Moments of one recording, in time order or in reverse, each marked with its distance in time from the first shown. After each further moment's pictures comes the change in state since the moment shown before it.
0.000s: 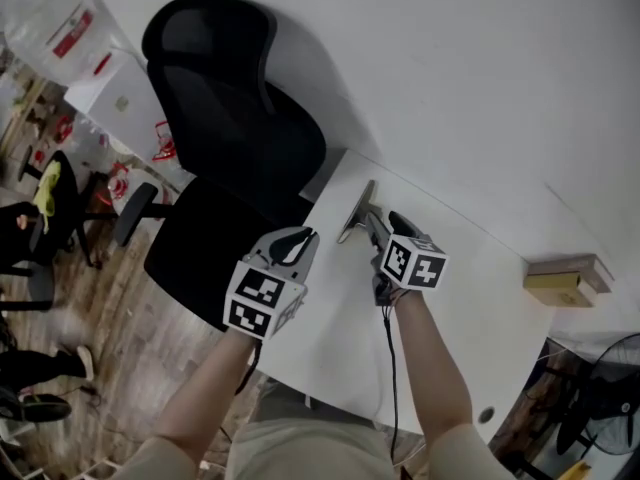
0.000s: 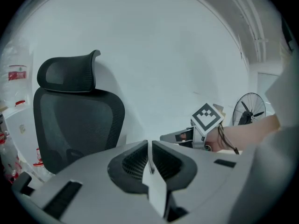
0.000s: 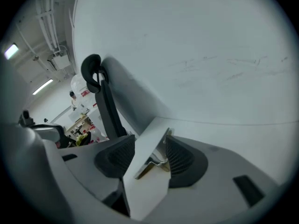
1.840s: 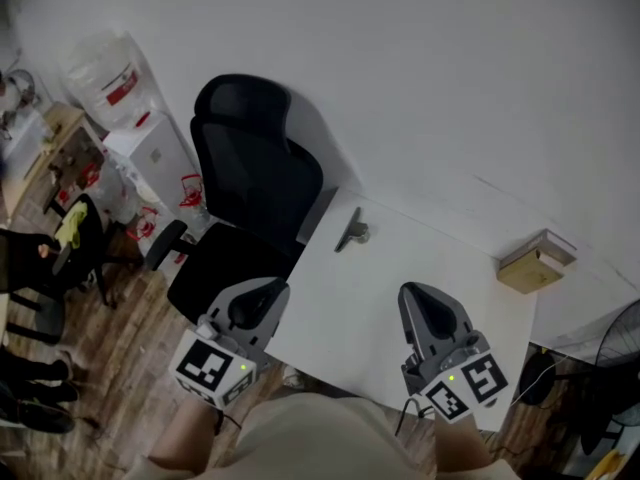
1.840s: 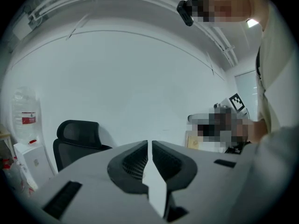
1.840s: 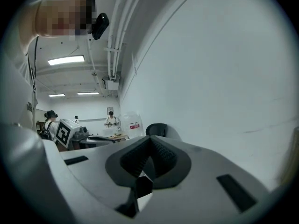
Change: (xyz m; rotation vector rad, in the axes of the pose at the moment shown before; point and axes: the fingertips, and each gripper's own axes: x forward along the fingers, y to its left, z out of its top) left arm -0.273 -0.124 0.094 0.163 -0.334 -0.027; right arm -0.398 0.200 0.059 -0.350 -0.502 0.317
